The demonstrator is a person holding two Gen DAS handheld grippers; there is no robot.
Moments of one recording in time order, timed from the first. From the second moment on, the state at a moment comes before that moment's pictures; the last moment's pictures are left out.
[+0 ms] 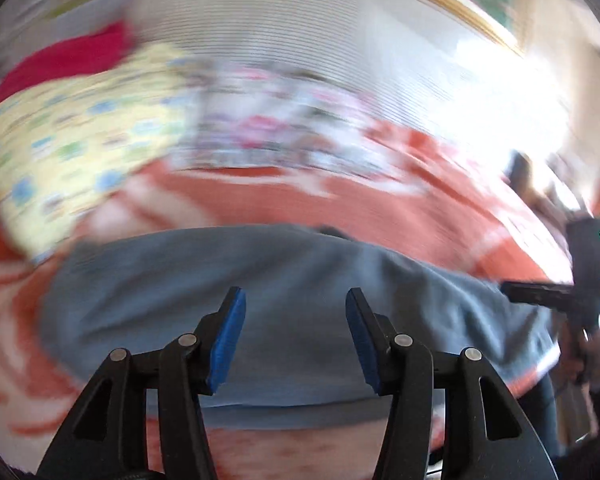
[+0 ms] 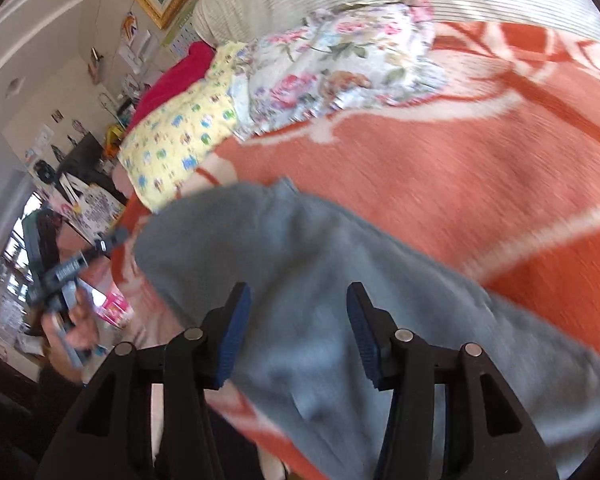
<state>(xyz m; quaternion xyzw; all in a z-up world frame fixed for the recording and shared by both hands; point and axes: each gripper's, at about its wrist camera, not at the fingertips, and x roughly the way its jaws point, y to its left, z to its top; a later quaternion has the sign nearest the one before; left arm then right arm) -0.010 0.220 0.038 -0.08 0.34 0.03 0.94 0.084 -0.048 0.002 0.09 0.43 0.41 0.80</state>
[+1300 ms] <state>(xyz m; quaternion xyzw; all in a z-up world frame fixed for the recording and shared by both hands) 0.020 0.072 -0.046 0.22 0.53 -0.24 0.78 -0.025 -0.138 -0.042 -0.14 0.43 0.30 0.84</state>
